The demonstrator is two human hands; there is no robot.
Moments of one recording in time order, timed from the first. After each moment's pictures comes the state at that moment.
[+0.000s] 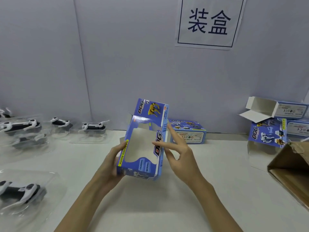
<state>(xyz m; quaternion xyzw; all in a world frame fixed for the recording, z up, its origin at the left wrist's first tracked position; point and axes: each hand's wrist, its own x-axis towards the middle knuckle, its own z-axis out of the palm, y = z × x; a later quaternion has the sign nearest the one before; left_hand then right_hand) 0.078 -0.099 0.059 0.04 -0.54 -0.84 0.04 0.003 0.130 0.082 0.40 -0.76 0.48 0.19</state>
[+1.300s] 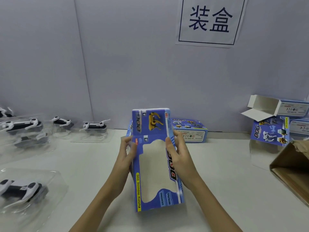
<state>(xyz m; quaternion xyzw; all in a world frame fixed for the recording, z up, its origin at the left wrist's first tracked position) 0.080 -0.059 0.065 0.02 -0.63 -0.75 0.17 0.007 0.113 0.076 0.28 -0.64 0.72 -0.01</state>
